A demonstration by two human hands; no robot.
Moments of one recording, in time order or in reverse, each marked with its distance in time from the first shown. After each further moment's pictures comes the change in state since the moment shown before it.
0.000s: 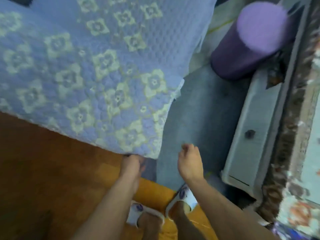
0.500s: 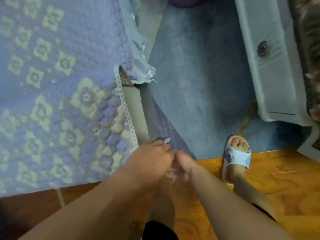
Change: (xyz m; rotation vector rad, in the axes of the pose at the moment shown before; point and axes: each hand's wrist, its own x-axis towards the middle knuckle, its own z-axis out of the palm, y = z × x) left_hand -0.052 0.046 0.107 2.529 -0.774 1.279; right_hand 0.012 0.048 0.090 1.413 -0.779 1.007
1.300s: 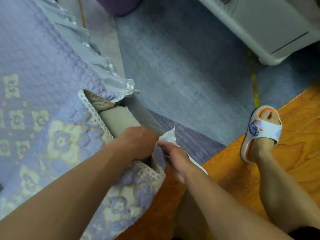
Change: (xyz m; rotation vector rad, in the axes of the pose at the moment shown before) left_hand 0.085 -0.115 0.030 0.430 -0.471 0.001; right_hand 0.082 0.001 0.073 0.502 -0.102 -0.491
